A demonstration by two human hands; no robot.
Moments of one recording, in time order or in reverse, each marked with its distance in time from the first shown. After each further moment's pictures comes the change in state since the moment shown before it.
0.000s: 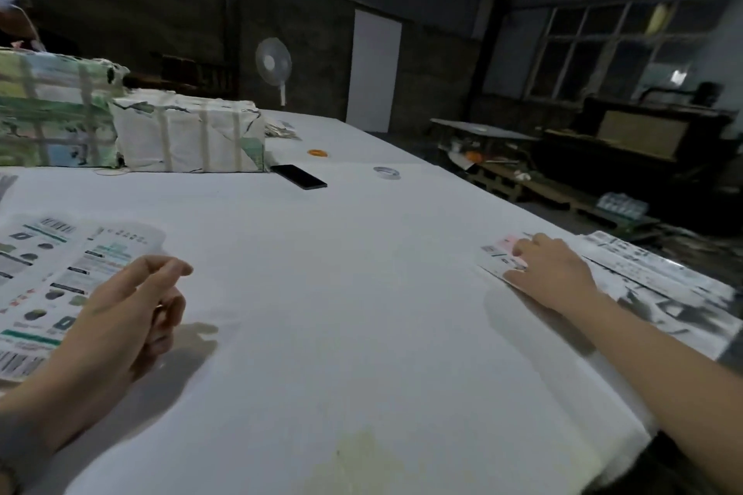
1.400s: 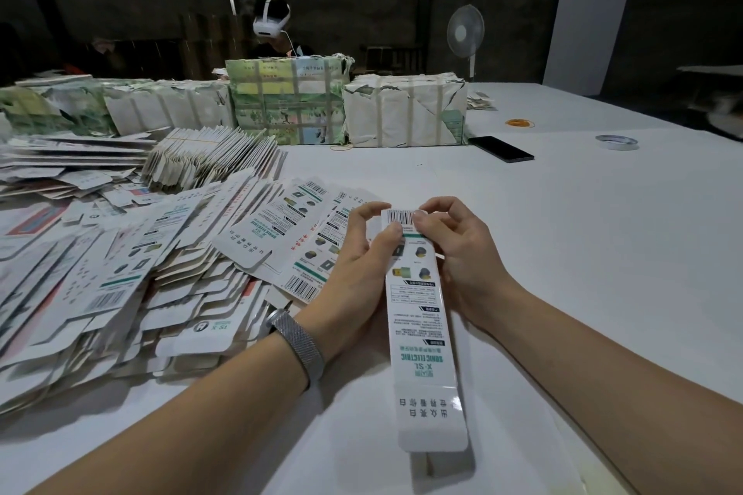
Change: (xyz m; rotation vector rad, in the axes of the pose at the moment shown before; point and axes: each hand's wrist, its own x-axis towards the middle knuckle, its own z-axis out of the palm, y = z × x) left_hand -0.029 0.028 0.021 -0.011 -0.011 0.015; right_hand -0.094 -0.360 -0.023 2.026 -0.602 -0.378
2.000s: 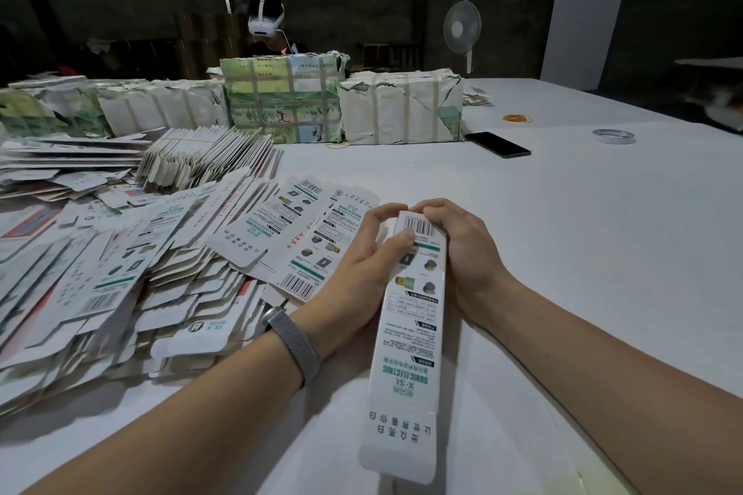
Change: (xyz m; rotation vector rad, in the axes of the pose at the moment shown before) left_hand -0.003 0.002 0.001 0.137 -0.095 -0.006; right_hand 0.000 -0.004 -0.001 -0.015 0.011 0.052
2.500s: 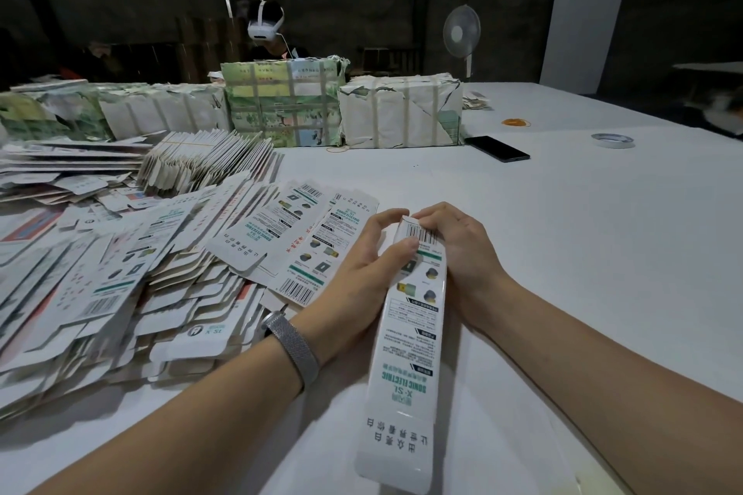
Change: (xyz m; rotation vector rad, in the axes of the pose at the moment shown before) left_hand -0.004 0.004 0.003 0.041 -0.016 0.000; right_hand 0.000 -0.004 0.003 0.059 0.054 0.050
